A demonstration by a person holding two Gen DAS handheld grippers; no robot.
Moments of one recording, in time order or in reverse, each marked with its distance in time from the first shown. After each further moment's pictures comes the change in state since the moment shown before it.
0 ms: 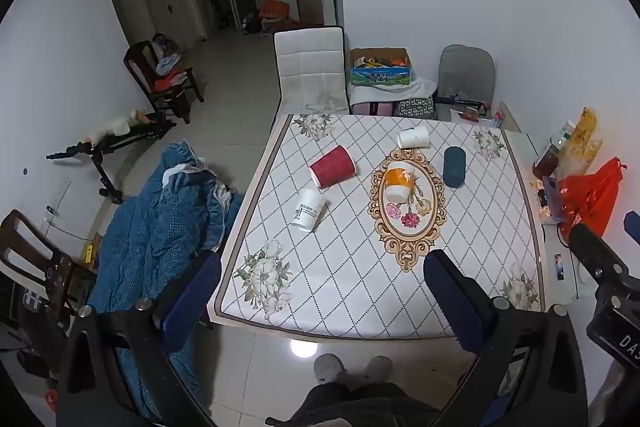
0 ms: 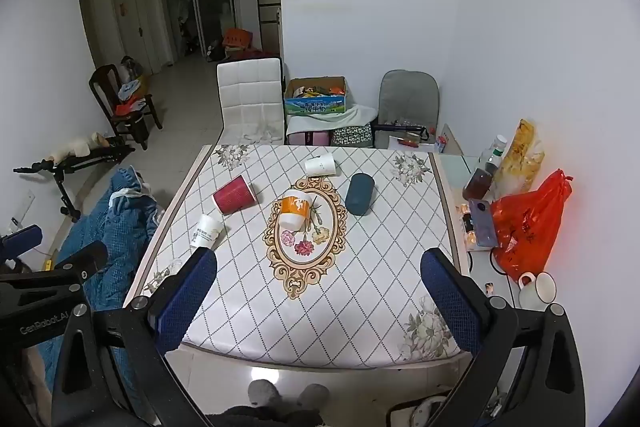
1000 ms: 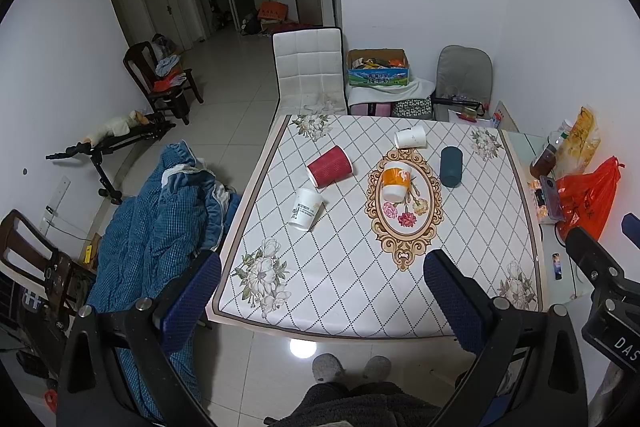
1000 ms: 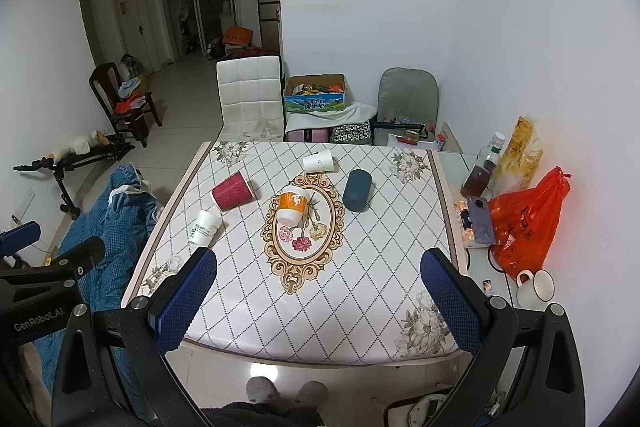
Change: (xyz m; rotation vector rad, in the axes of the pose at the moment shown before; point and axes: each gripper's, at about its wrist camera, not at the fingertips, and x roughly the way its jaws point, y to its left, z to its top) left arm 0.000 0.000 0.000 0.001 -0.002 -0.005; right arm -0.002 -0.007 -0.002 0.002 0.013 -0.004
